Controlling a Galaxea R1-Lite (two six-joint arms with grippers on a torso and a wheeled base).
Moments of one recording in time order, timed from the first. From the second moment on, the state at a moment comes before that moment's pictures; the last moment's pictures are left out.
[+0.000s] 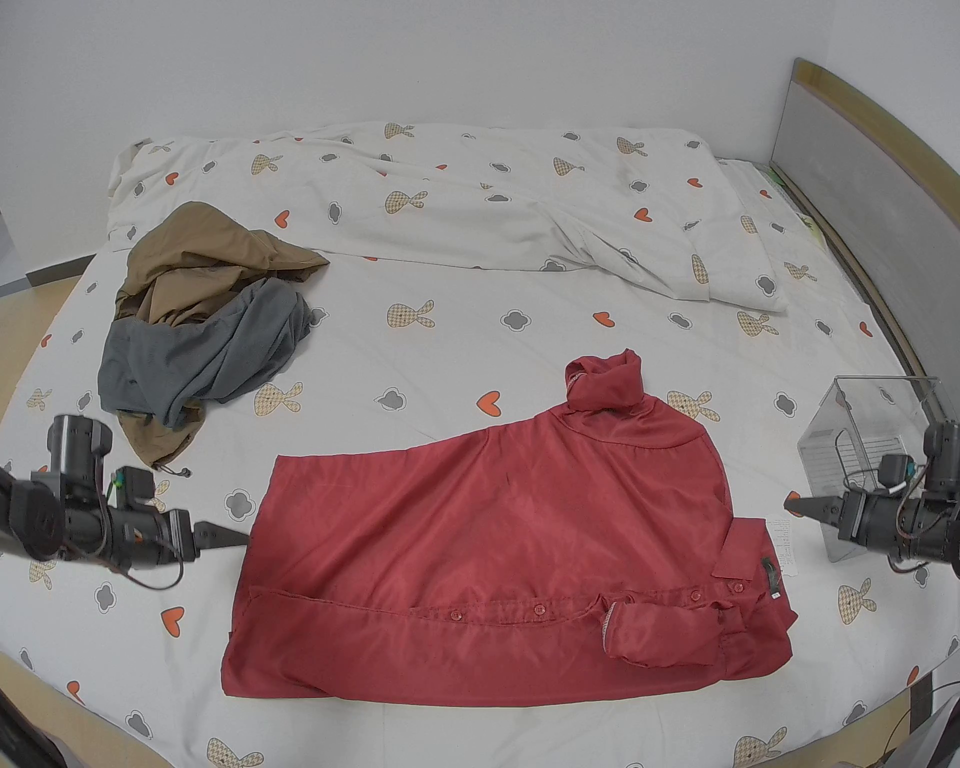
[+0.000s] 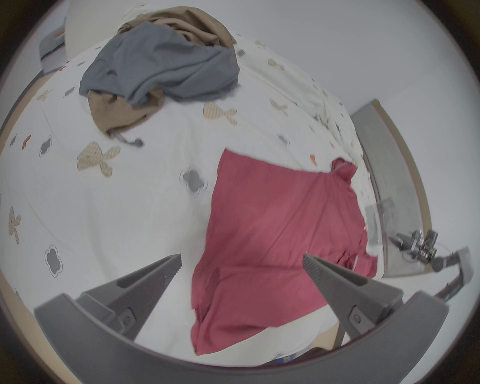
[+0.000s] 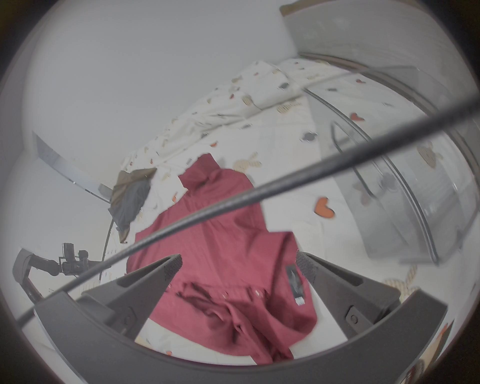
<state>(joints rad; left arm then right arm) 0.16 1.75 -0.65 -0.22 -0.49 -0.10 -0.20 1.61 -0.41 -0.56 0.51 0.24</state>
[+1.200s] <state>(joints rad) -0.02 1.76 -0.96 -0.29 -0.49 -0.33 0.21 1.89 -1.20 -0.21 0.20 0.41</state>
